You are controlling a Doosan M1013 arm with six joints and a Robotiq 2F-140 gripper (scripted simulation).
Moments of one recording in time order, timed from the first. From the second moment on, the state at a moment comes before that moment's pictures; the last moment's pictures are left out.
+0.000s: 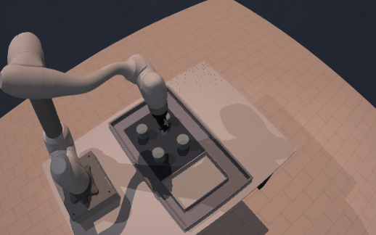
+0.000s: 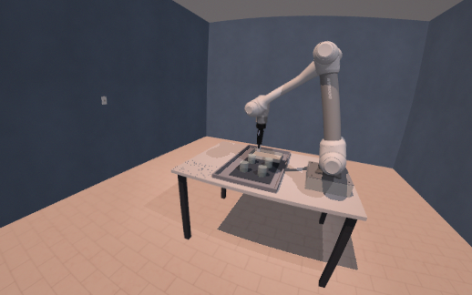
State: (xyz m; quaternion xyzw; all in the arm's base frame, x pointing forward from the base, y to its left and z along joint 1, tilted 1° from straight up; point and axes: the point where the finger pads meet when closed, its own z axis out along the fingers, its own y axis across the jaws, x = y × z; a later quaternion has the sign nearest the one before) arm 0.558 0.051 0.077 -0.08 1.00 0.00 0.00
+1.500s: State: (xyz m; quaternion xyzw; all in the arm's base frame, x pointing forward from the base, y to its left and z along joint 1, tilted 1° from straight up) arm 0.549 0.177 -0.001 -0.08 1.00 0.00 0.00
